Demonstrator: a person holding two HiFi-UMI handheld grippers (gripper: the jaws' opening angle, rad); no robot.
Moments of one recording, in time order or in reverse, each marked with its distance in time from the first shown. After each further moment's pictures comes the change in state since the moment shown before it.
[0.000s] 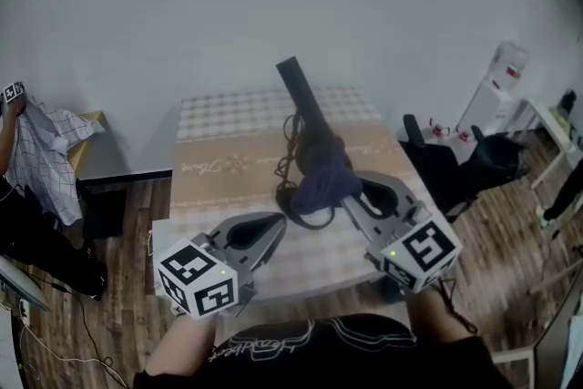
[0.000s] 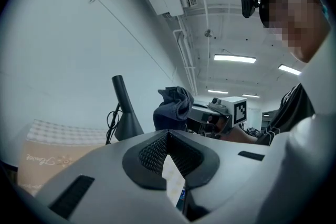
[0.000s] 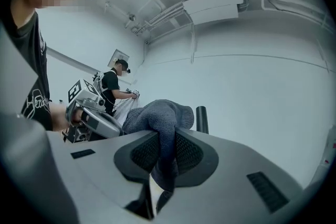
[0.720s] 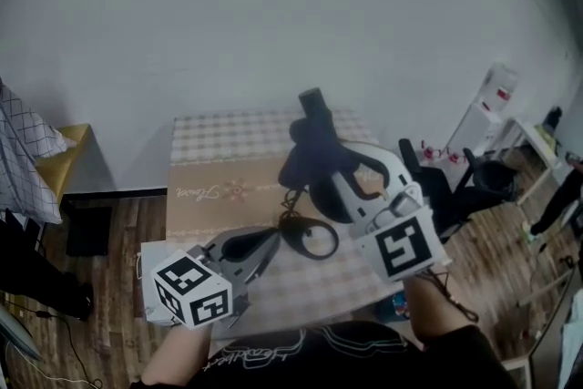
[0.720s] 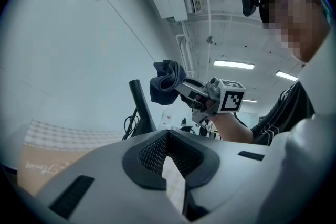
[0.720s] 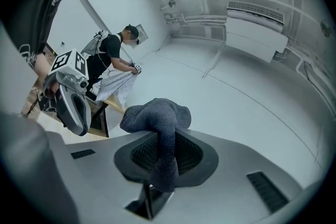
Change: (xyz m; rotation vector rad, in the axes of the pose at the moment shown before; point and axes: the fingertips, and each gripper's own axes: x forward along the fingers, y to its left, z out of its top) left arm -0.011 0.079 0.007 -0.025 -0.031 -0.042; right arm 0.107 -0.022 0.062 -0.498 0.037 -0.167
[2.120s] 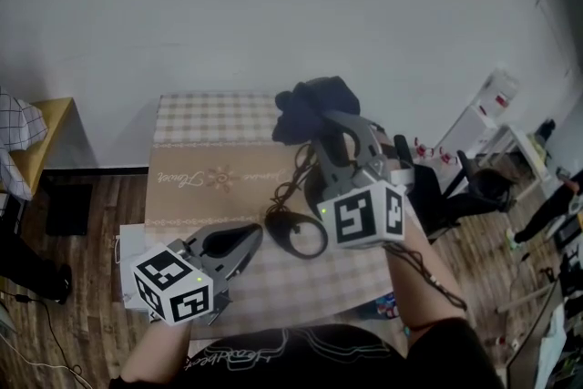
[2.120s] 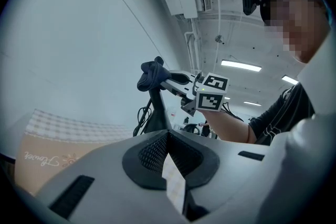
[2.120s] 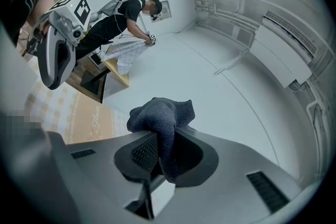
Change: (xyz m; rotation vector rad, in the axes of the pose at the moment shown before) left arm 0.010 0.048 -0.025 -0.067 0.027 0.028; right arm 0.091 -0.007 -0.053 -0.325 0.140 -0.045
